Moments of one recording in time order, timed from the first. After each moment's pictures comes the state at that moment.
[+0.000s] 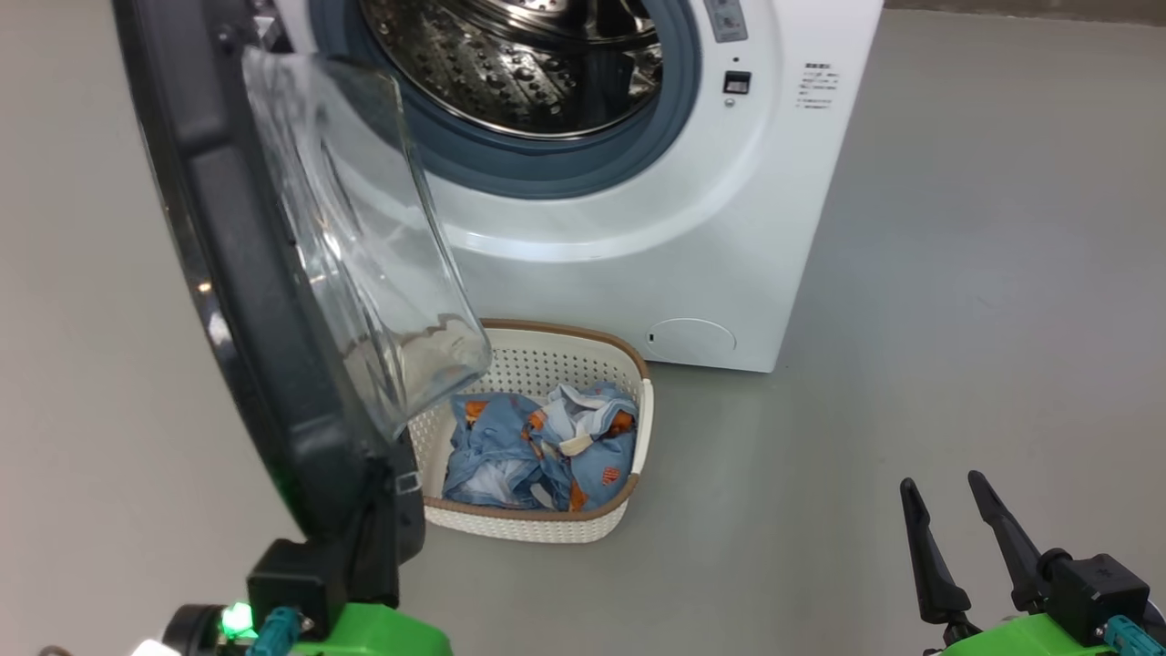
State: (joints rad) left arm -0.04 0.24 -0.50 -0.23 -0.30 0.41 0.10; right arm 0.04 -0.07 -0.08 0.11 0.18 0.13 -0.25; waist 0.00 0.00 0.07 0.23
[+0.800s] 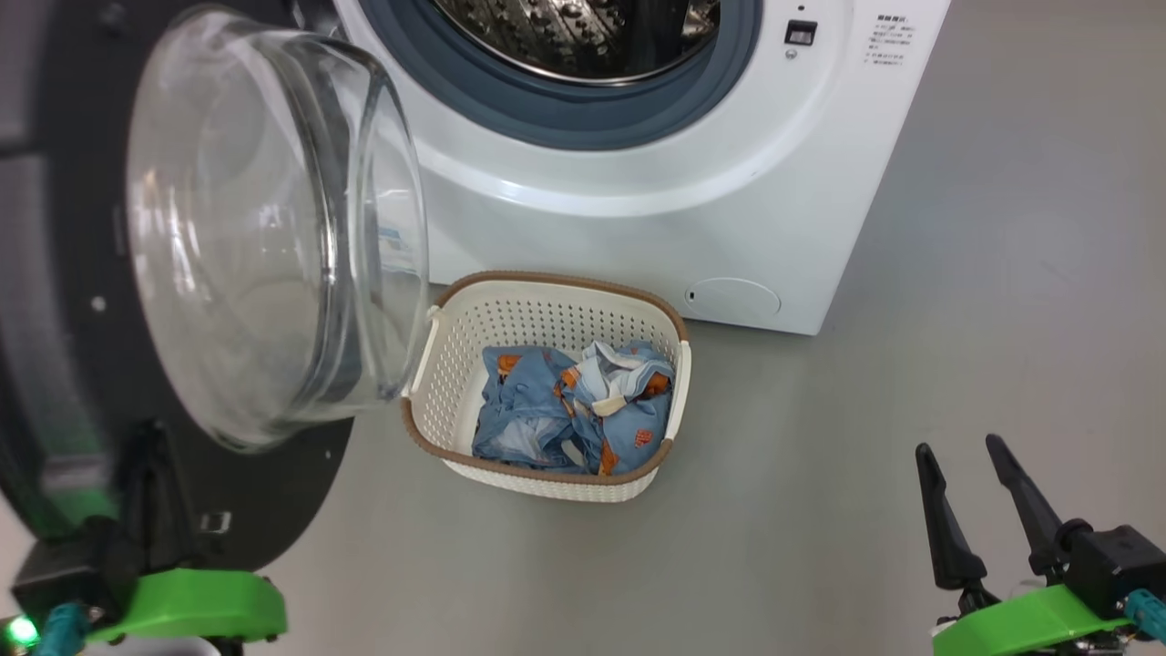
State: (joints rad) left arm -0.03 0.30 -0.24 -0.18 -0.38 0.48 -0.05; right arm 0.01 -0.09 -0.08 0.08 0.18 0.13 -0.25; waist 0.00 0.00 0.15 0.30
